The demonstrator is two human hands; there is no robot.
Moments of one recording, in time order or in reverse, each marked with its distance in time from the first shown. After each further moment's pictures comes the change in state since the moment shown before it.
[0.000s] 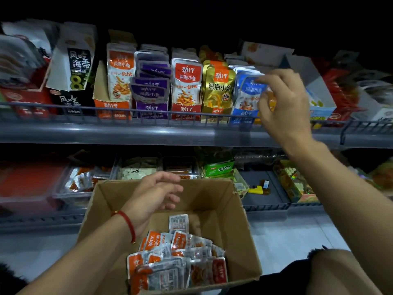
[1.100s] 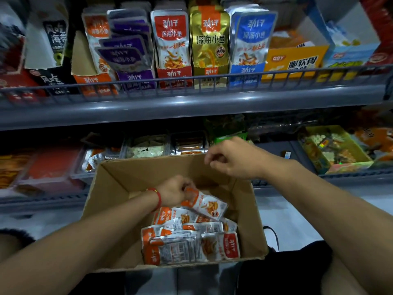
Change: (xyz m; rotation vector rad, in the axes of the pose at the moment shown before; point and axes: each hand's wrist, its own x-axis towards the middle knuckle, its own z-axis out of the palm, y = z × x) left_hand 0.077 -0.087 0.019 0.946 -0.365 0.003; right_hand -0.115 -0.042 0.053 0.429 -1.046 -0.063
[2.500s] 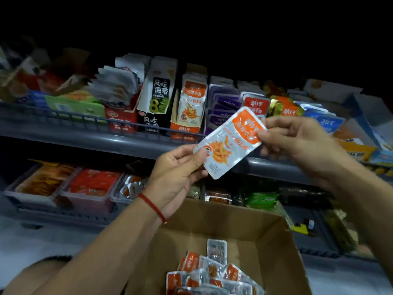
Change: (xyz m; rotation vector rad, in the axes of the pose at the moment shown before) left_hand -0.142 0.049 -0.151 -1.411 0.553 0.460; right_hand 0.045 -0.135 -0.129 0.794 0.401 0.121
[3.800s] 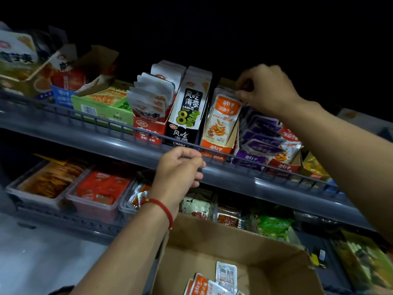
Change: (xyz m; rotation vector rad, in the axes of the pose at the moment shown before) left_hand 0.027 0.047 -0.050 0.389 0.285 -0.012; right_hand 0.195 -0.058 0.077 -1.184 0.196 -0.482
